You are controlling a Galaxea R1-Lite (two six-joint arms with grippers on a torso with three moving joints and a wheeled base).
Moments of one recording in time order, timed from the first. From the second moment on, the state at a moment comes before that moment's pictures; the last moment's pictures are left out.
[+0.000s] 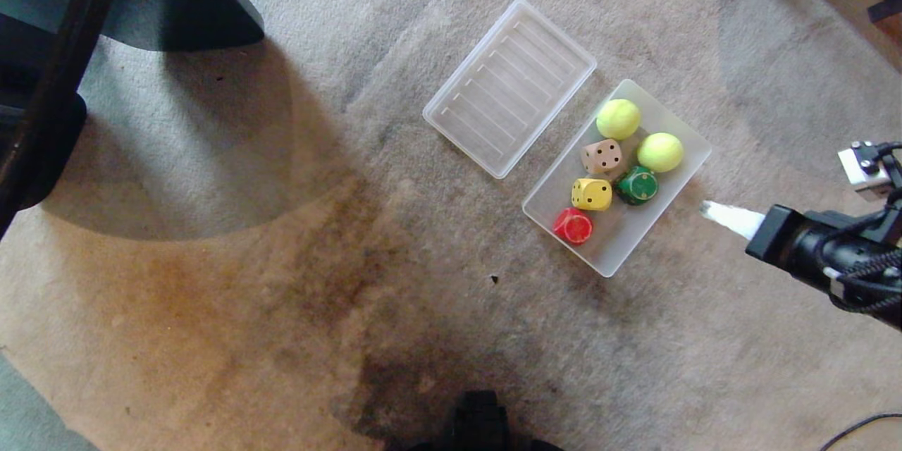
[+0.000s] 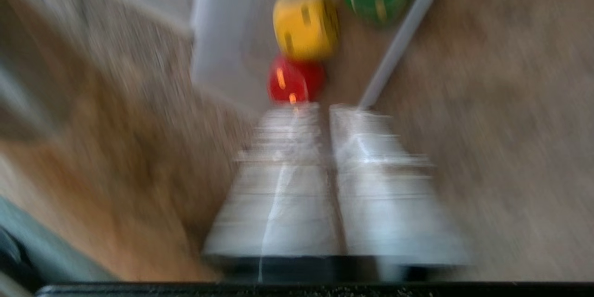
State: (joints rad) left arm 0.00 0.00 0.00 0.01 0.01 -0.01; right arm 0.13 1.40 -0.45 -0.83 0.16 0.41
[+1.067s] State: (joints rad) left arm 0.00 0.00 0.00 0.01 0.01 -0.01; right arm 0.05 0.34 -0.14 0.15 -0.03 0.03
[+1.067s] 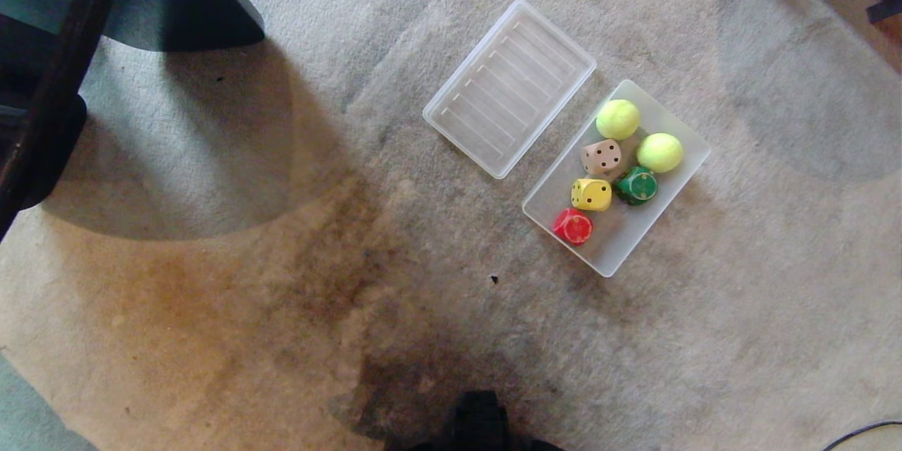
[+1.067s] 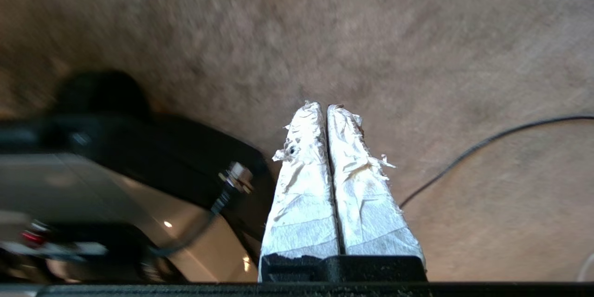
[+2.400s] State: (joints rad) left arm 0.00 0.00 0.00 0.01 0.01 -0.01; right arm 0.01 0.00 -0.07 0.19 0.02 -0.07
